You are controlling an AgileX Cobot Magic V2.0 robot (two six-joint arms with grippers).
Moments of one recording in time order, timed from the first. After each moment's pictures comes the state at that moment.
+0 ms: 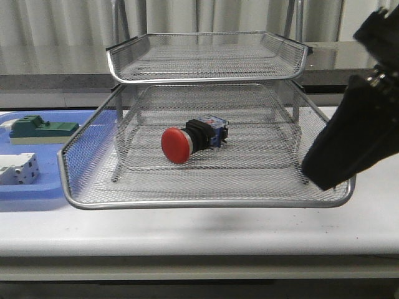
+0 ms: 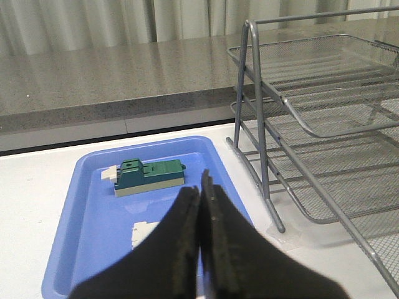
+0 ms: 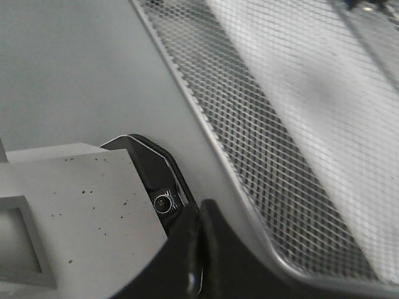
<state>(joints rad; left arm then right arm) -0.11 0.27 -0.29 -0.39 0.22 0.43 0.39 1.26 -0.77 0.61 0.81 -1.00</state>
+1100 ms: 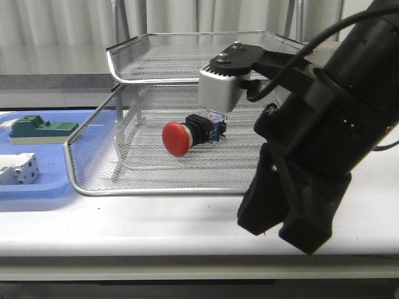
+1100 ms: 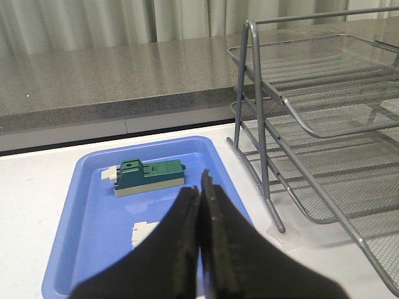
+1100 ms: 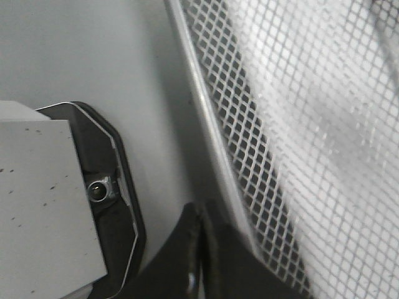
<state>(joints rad) -0.11 0.27 -0.29 -0.39 0.22 0.43 0.61 1.50 -0.77 0.49 0.45 -1.02</state>
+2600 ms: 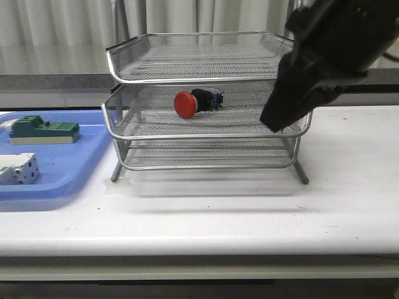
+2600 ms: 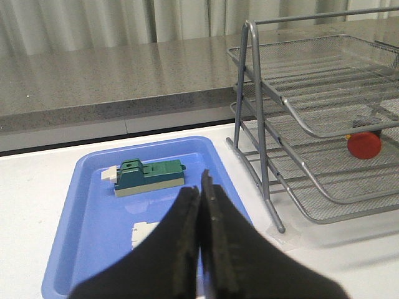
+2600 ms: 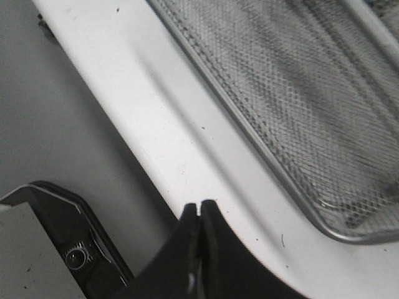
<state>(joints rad) -0.11 0.27 -0.29 -0.39 0.22 0.43 0.44 1.39 -0.95 0.37 0.57 -0.70</state>
